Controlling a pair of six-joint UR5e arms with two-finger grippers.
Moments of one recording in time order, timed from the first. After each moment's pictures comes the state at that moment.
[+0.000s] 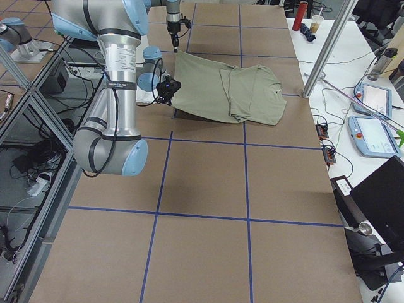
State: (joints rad) left arm -0.12 -1.64 -2.36 -1.75 -1.66 -1.85; right arm 0.07 -1.61 2.39 -1.53 1.50 2.17
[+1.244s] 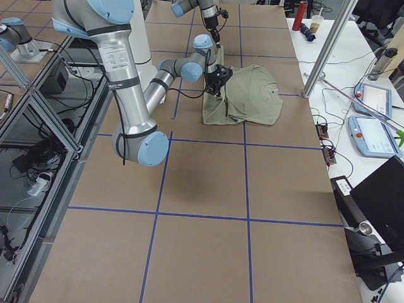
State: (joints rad) left arm -0.61 -1.95 -2.01 -1.80 -1.71 -1.54; right arm 0.66 -1.17 1.99 -1.55 1.78 1.73
